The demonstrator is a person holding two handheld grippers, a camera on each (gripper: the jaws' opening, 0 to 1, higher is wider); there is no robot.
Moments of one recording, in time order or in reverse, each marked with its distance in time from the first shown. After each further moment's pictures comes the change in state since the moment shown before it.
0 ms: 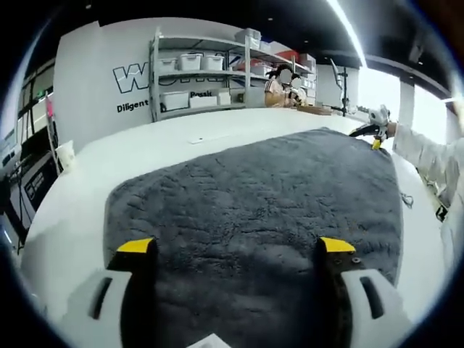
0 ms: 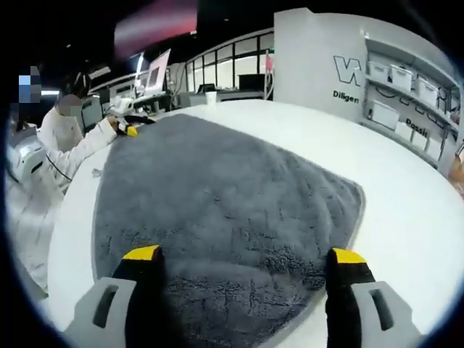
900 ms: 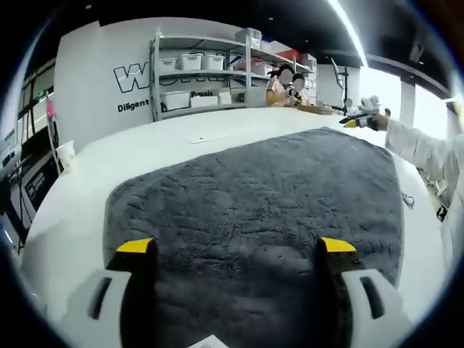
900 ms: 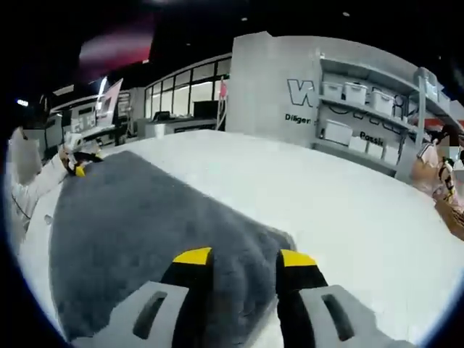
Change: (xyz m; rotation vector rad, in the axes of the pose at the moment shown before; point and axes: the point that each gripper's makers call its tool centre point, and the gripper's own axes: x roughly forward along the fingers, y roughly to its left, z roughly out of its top) left arm 0.000 0.000 0.000 -0.001 0.003 0.006; right arm 0.005 -0.094 0.069 0.080 -0.181 -0.338
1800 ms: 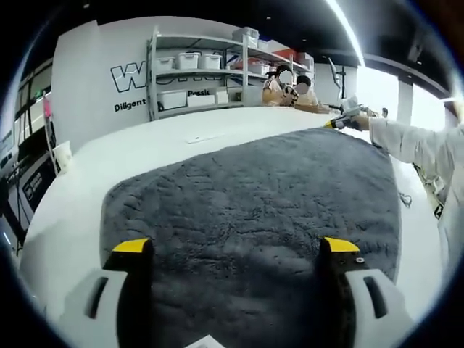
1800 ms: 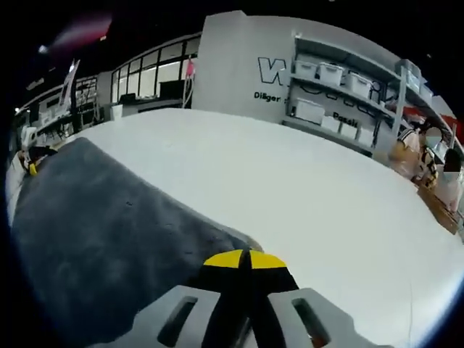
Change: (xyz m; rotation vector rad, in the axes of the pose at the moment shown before) left arm 0.000 -0.005 -0.001 0.005 0.007 -0.019; right arm 0.065 -0.039 -0.024 0.009 0.146 -0.142
